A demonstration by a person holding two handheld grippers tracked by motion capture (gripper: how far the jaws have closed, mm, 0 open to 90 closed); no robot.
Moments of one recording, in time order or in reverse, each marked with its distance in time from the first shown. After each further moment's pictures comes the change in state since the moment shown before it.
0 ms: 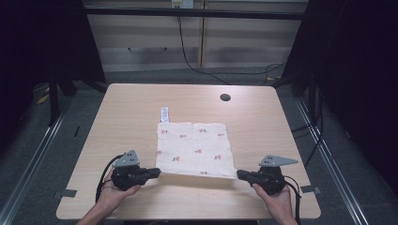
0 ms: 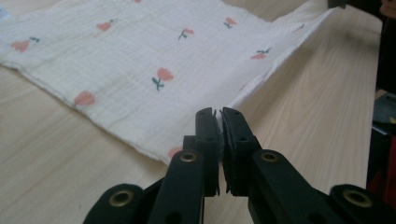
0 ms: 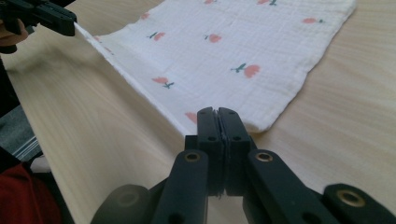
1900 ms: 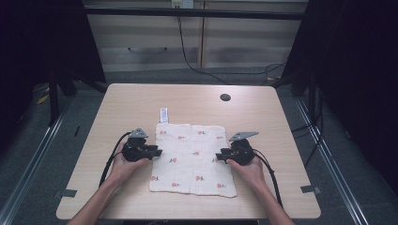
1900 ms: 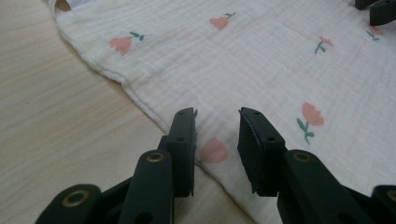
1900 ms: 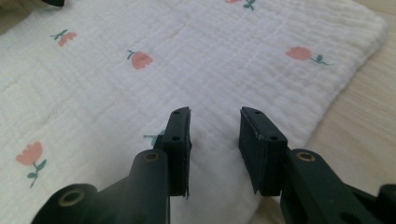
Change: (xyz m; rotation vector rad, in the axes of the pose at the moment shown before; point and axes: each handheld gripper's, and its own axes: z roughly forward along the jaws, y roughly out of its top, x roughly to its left) left arm 0.087 0.025 0.056 0.096 0.125 -0.106; right arm -0.044 0.047 0.112 0.131 -0.034 -0.072
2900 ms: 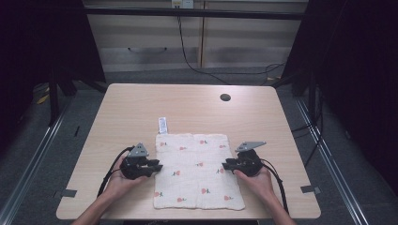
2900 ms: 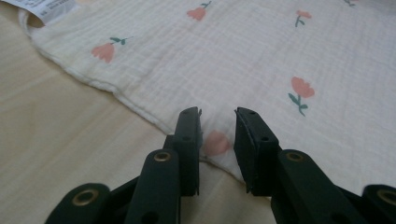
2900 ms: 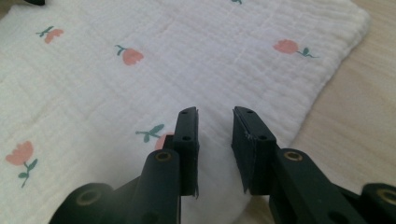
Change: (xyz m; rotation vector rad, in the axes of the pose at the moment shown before) left arm -0.045 -0.030 -0.021 0.023 -0.055 0.097; right arm 0.013 -0.027 -0.029 0.032 0.008 -0.018
